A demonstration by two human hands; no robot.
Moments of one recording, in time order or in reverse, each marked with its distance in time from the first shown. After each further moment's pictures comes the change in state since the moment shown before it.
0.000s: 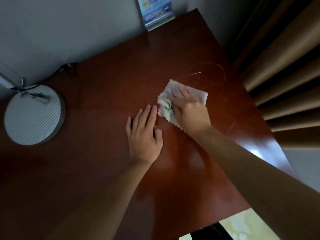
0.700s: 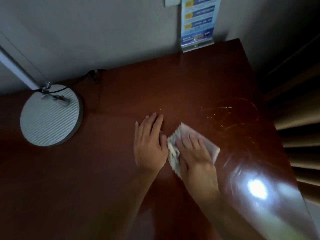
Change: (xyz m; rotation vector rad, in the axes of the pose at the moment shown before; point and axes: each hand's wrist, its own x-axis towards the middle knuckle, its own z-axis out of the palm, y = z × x) left_hand 0.047 -0.022 0.013 -0.073 0.232 -0.171; right_hand -0.032 -0.036 0.016 0.095 -0.088 -0.029
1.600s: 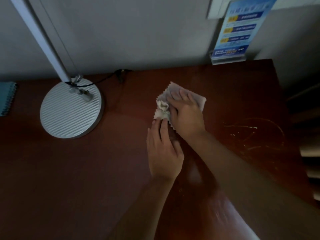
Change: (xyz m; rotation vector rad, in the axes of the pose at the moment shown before) left_hand 0.010 0.003 -0.009 -0.078 -0.018 -0.315; right_hand 0.174 -0.041 0.030 0.029 -0.066 -0.193
